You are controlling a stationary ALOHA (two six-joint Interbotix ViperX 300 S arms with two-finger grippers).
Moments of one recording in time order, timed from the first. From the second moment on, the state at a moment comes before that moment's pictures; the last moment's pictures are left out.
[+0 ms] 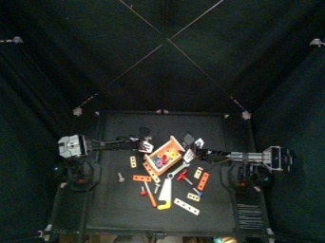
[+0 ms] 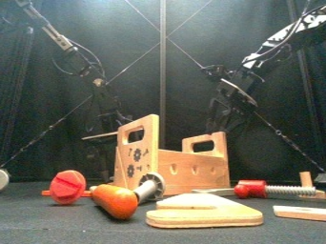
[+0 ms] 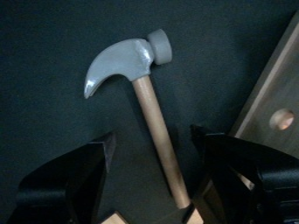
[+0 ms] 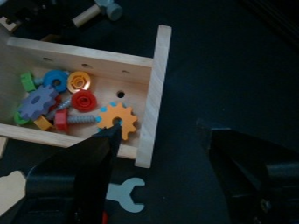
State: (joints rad) left arm 0.33 0.18 0.52 0.40 0.57 -1.14; right arm -0.23 -0.27 0.80 -0.88 0.43 1.18
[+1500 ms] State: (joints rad) left arm 0.31 0.16 0.49 0.52 0.66 -1.14; right arm -0.22 -0.27 0.80 -0.87 0.43 1.17
